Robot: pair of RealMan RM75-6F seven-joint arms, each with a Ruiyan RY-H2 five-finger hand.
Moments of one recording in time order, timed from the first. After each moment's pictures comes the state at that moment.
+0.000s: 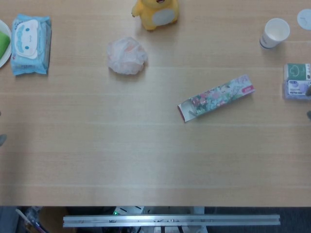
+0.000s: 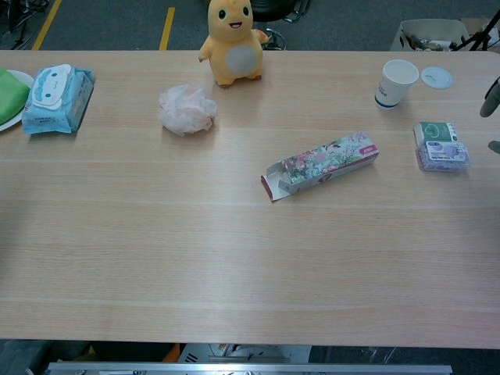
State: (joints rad) left arm -0.08 -1.13 -0.03 -1.64 1.49 1.50 0.16; right arm 0.22 -1.14 0.07 -1.64 -1.54 1.30 -0.16
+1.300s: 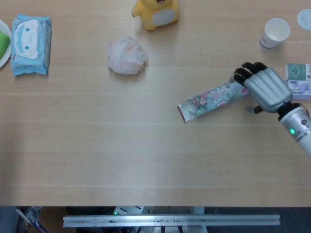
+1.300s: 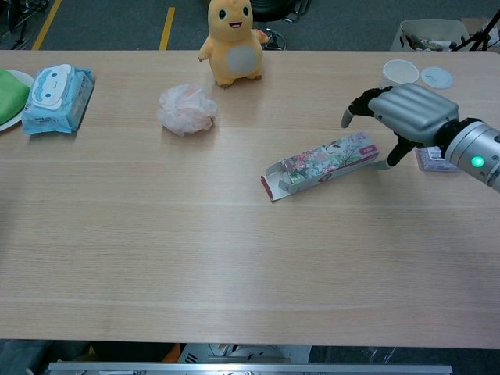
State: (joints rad) left arm -0.04 -1.15 -0.01 -1.59 1.47 1.50 0.10; right arm 0.58 -1.42 0.10 -1.41 -1.41 0.89 -0.30
